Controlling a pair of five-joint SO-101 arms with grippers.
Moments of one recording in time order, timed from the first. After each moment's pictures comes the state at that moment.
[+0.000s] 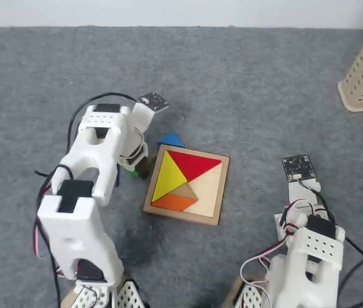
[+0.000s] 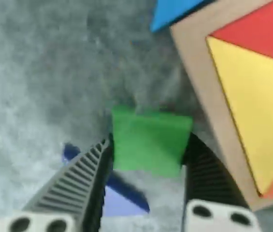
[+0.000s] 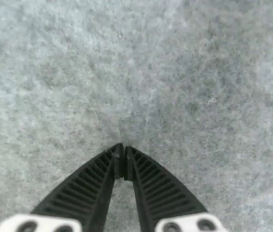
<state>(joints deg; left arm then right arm) -2.8 23.2 12.4 71.3 -30.8 18.0 -55.9 82.8 53.5 29.2</state>
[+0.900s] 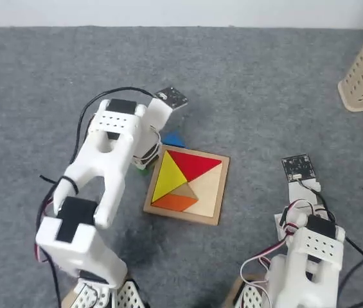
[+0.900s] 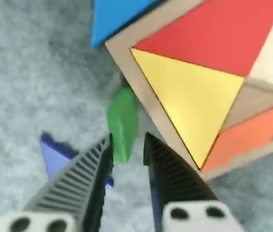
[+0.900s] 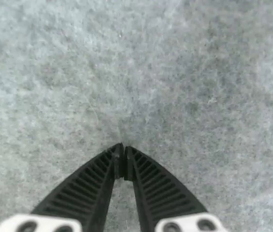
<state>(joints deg) 4.7 10.3 14.5 79.0 -25.8 18.0 -55.9 82.8 53.5 29.2</state>
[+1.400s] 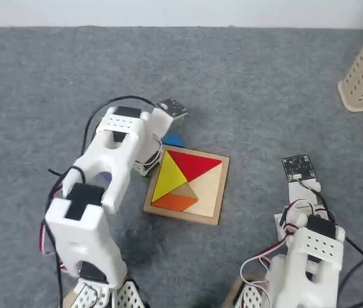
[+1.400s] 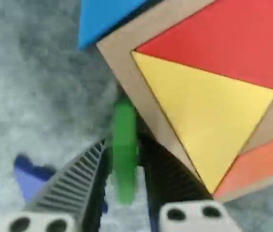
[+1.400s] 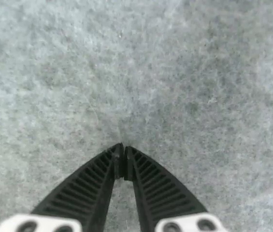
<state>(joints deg) 4.7 19.6 15.3 73.4 -25.2 18.0 -55.9 82.8 53.5 29.2</state>
